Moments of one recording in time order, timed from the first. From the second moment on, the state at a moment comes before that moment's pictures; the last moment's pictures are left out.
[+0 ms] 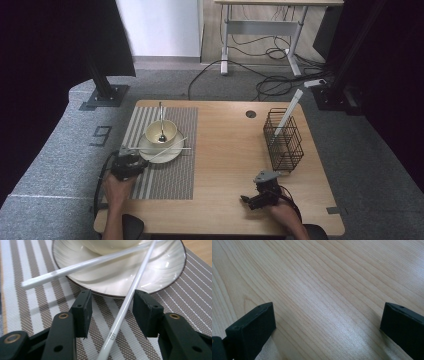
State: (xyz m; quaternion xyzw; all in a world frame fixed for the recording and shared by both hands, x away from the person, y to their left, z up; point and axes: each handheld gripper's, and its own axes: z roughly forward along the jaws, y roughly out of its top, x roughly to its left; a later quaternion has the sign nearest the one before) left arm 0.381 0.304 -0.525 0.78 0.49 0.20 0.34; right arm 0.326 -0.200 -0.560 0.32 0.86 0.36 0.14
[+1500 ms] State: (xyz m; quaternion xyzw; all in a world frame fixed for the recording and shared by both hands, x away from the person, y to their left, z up) left arm 0.402 0.329 -0.530 0.72 0.56 0.23 0.35; right arm 0.326 -0.200 -0.560 0.32 0.86 0.36 0.14
